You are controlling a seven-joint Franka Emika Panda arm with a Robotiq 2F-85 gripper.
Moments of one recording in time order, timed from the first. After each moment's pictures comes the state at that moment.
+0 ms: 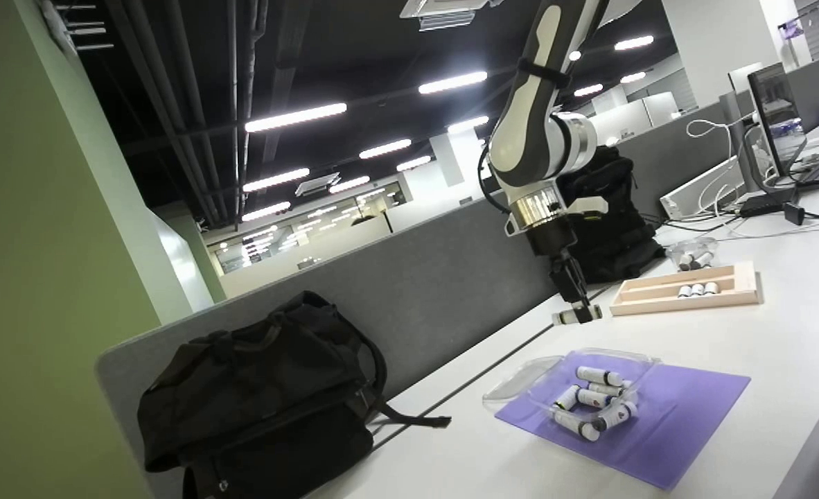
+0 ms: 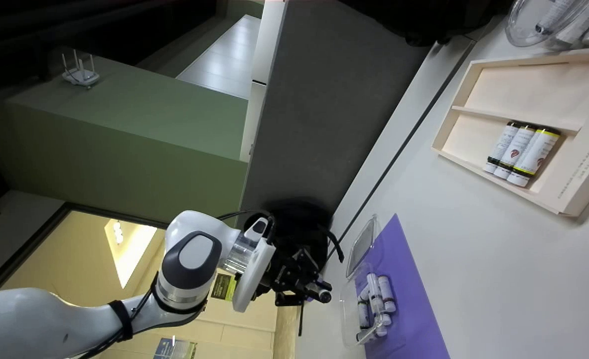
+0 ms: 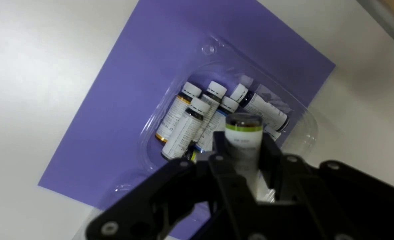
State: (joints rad) arm 0.06 0.24 0.13 -2.21 0.16 2.30 -0.52
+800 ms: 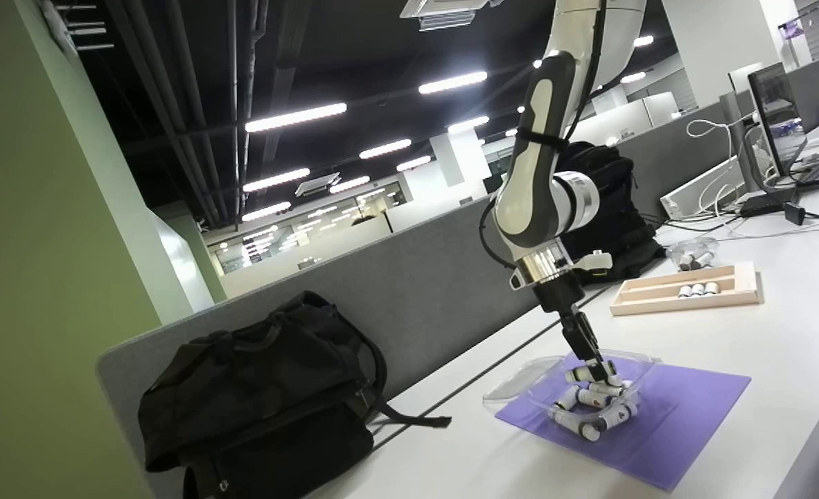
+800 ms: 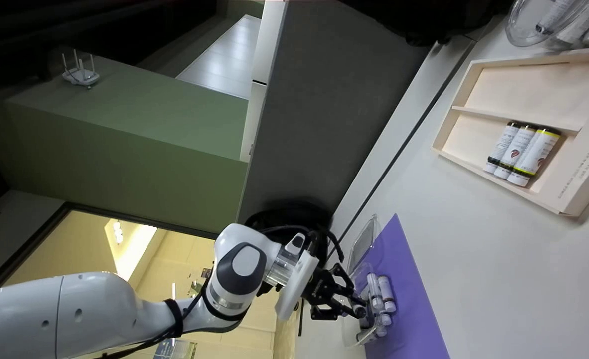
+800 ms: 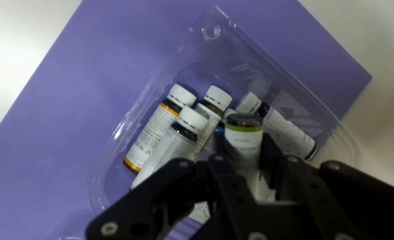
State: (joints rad) arm 0.06 0.47 0.18 -2.14 0.11 2.39 -0.52
